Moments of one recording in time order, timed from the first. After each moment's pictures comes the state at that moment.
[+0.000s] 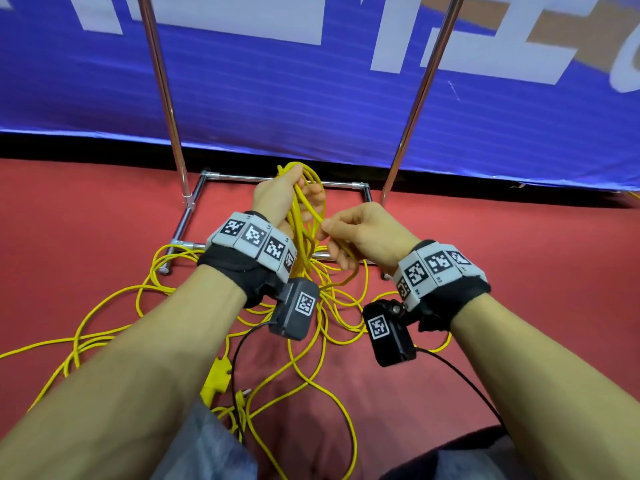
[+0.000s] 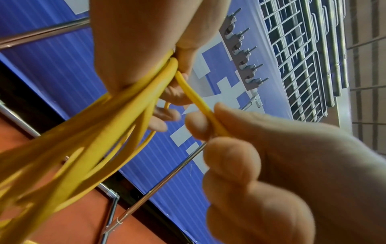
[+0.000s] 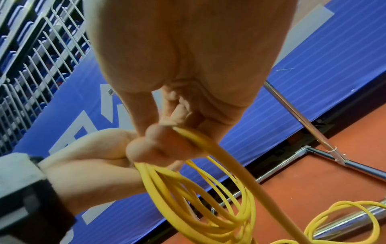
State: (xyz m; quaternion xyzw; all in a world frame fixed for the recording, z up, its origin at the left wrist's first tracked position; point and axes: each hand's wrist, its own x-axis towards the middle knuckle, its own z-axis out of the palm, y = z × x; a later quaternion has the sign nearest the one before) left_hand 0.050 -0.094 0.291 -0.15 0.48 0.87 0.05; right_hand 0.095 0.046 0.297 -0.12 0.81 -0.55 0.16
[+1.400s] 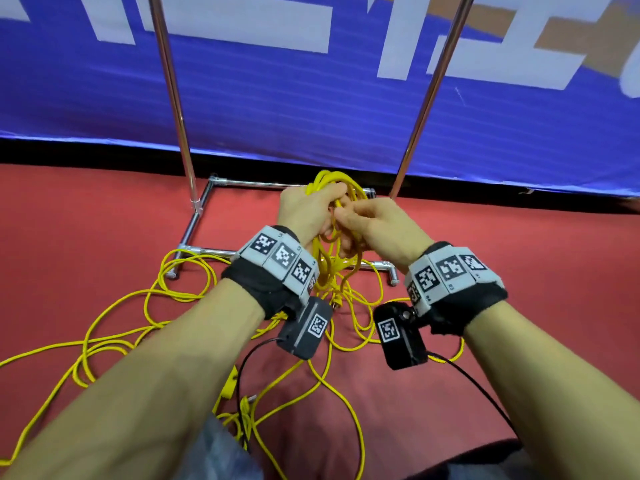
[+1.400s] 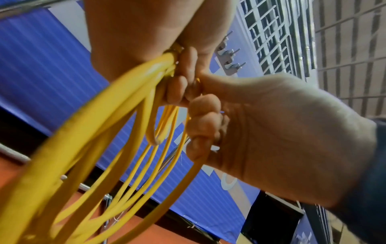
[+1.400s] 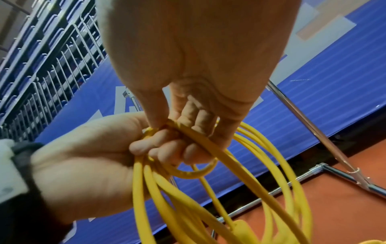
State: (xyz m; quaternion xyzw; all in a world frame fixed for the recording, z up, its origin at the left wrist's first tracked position) left_hand 0.066 -0.075 0.297 -0.07 0.63 0.78 0.00; right_hand 0.090 0.048 0.307 -0.12 0.82 -0.55 0.09
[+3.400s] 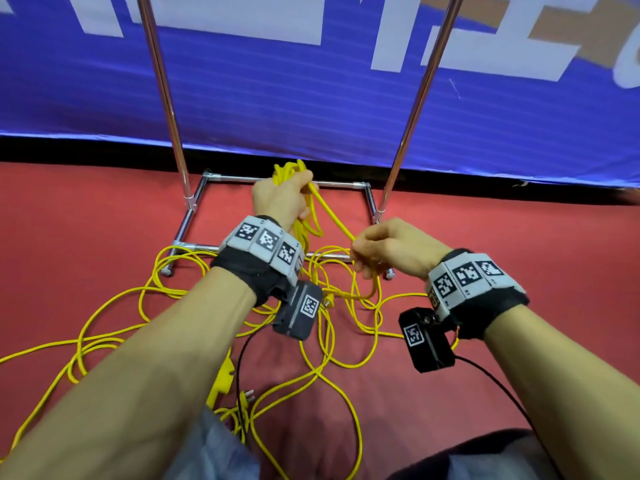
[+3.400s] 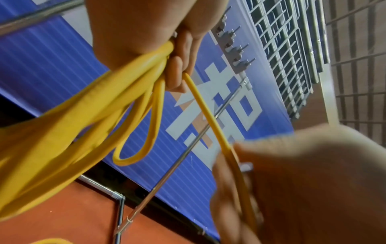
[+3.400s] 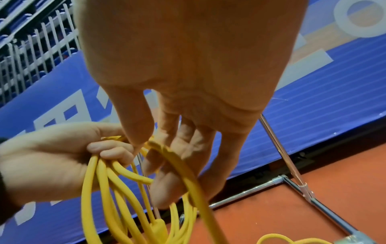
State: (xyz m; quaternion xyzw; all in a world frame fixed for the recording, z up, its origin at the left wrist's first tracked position) left_hand 0.044 -0.084 0.280 -0.14 0.54 0.83 -0.08; right_hand 0.102 0.082 0.294 -0.08 0.85 -0.48 0.19
